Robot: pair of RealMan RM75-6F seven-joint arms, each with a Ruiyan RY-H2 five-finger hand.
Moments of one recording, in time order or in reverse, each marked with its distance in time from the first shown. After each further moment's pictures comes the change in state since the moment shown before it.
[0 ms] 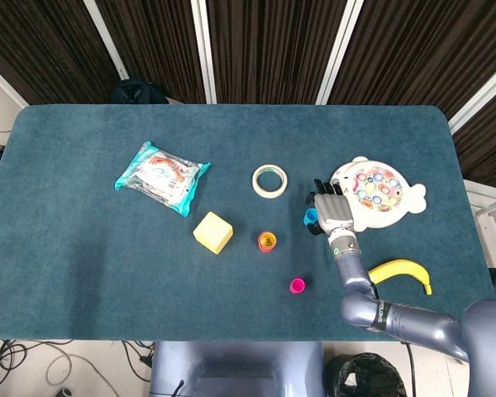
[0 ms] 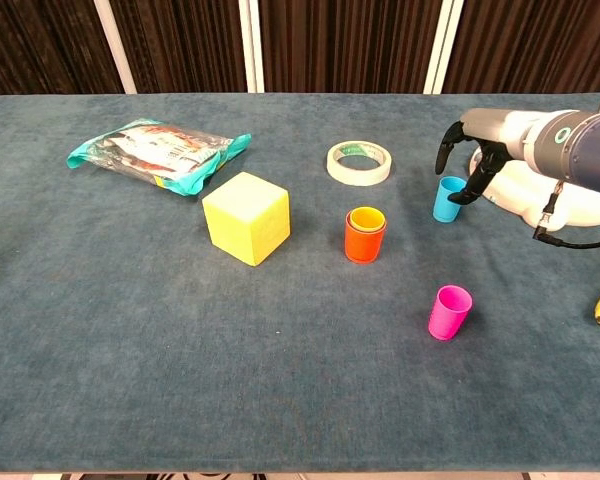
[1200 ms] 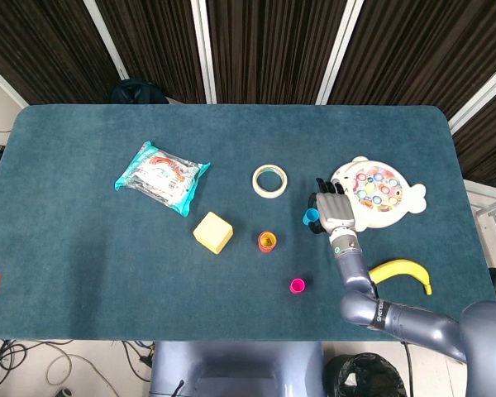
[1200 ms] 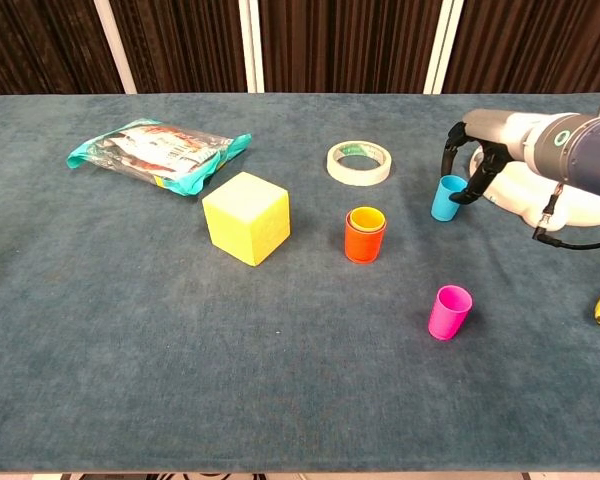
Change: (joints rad) left arm 0.000 -0.001 0.003 0.000 0.004 0.000 0.004; right arm -0.013 -0.018 0.011 0.035 -0.022 -0.005 0.009
